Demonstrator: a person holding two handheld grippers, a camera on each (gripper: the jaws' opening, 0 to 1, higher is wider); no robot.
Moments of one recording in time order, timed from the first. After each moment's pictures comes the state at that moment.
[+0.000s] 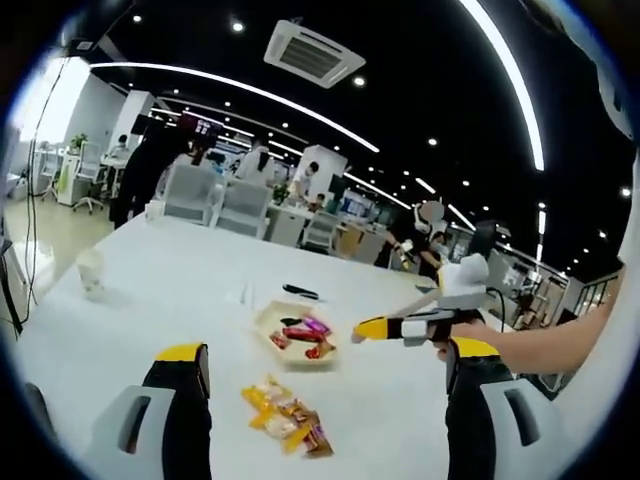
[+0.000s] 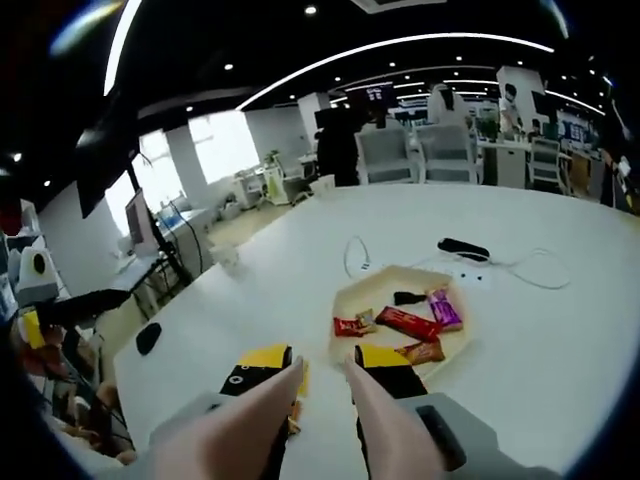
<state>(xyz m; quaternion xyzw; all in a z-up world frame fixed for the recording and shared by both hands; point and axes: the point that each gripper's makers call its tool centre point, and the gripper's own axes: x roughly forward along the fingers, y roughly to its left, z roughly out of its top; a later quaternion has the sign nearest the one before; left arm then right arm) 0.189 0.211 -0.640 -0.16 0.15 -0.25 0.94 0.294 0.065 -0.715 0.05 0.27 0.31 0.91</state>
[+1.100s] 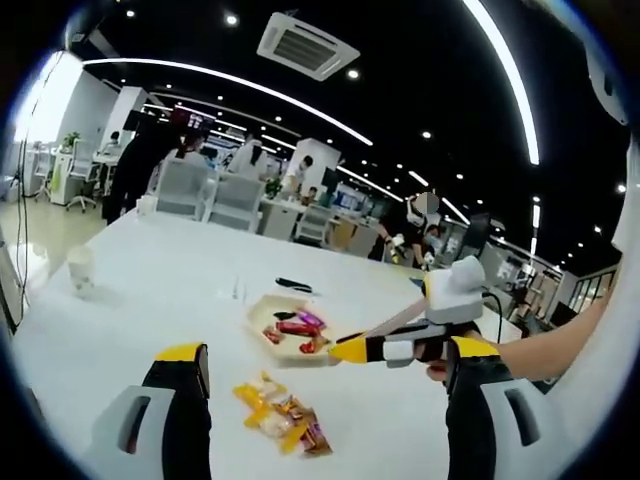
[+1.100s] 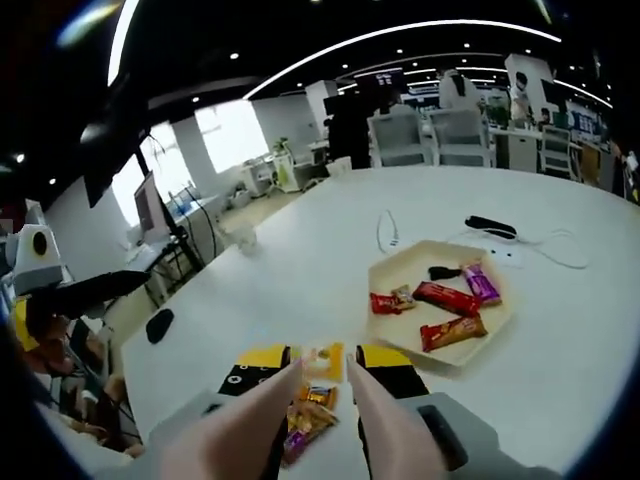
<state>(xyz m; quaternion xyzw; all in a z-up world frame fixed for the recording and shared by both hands) 0.190 0.199 -0.657 -0.15 0.17 -0.27 0.93 0.271 0.104 -0.740 0.05 0.29 0.32 0.90</state>
